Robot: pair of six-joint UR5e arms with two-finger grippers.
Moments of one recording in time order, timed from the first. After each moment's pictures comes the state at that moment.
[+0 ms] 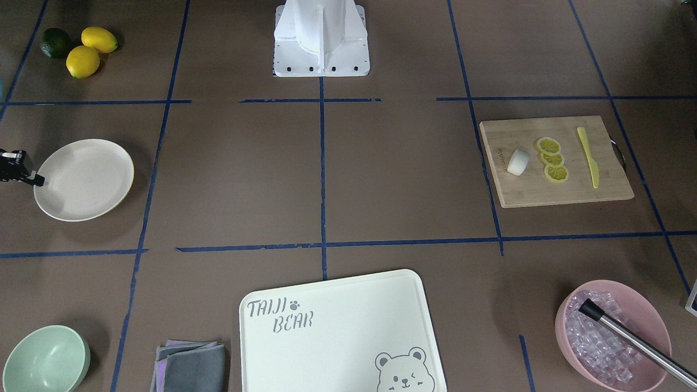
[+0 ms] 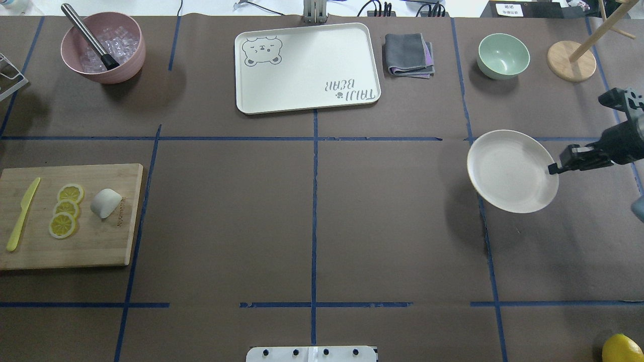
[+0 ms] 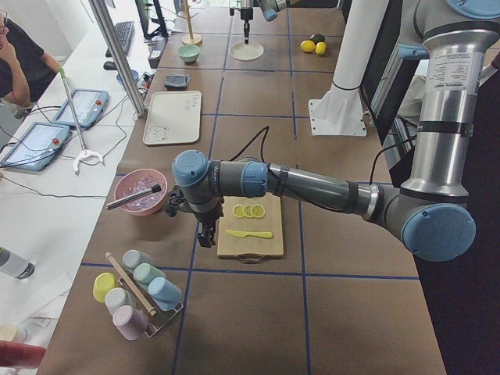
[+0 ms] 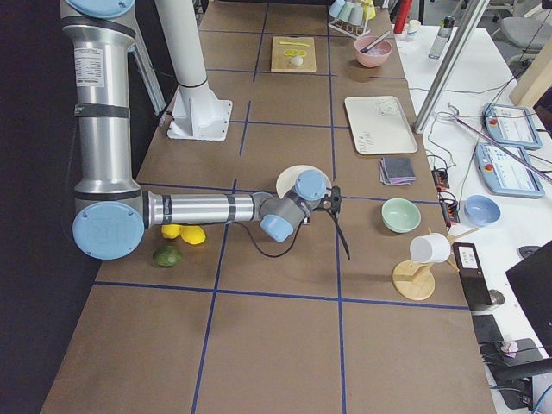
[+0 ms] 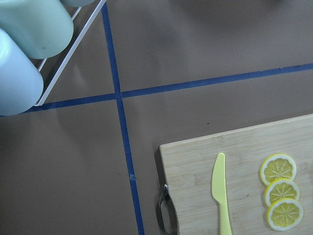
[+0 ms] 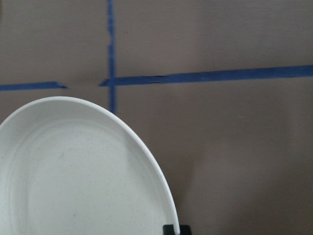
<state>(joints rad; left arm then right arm) -1.50 -1.61 -1.73 -1.38 -2.40 0.12 1.08 -1.53 1.56 -0.73 2.52 0.99</state>
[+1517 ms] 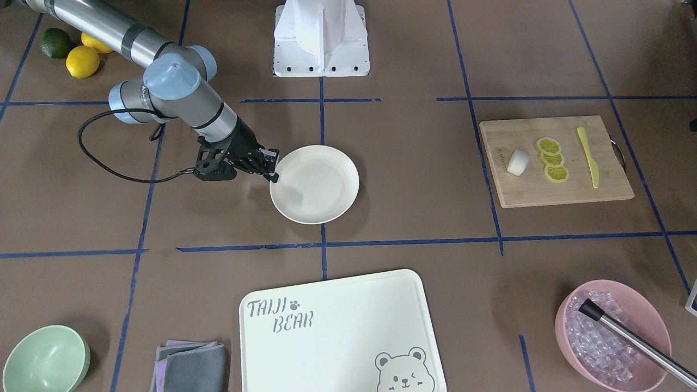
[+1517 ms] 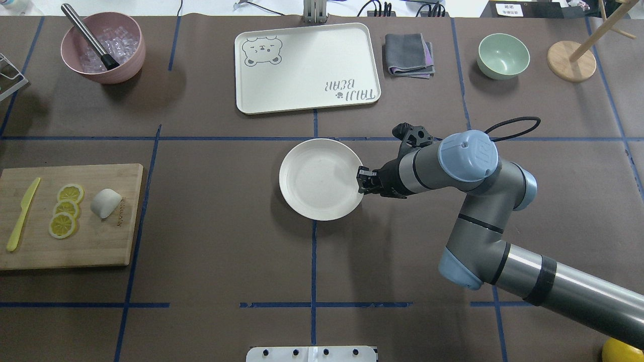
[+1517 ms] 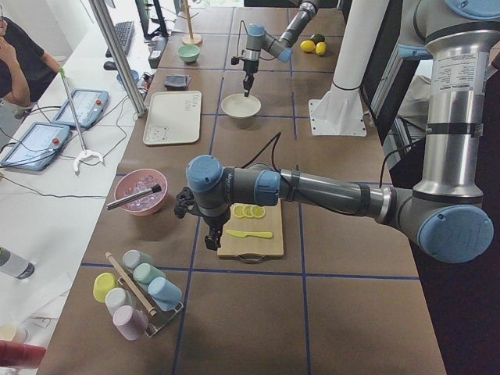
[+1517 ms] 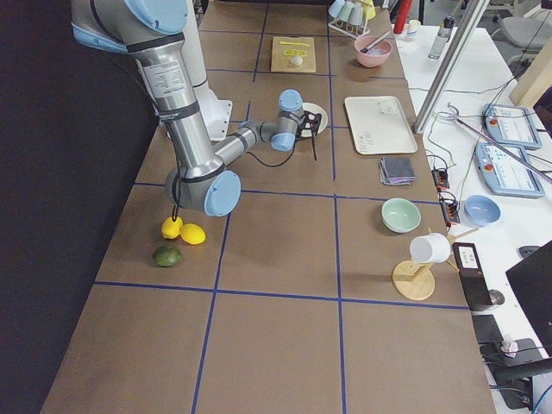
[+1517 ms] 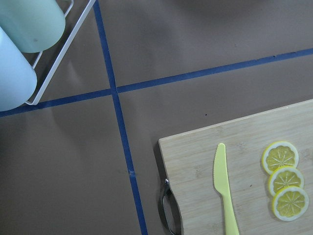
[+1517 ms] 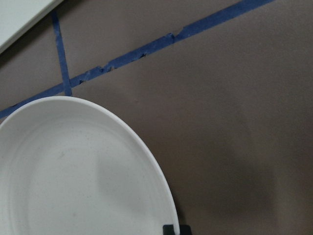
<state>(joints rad) -1.50 -1.55 -1.76 -1.46 -2.41 0.12 0.55 -1.13 1.56 -0.83 1.93 1.59</state>
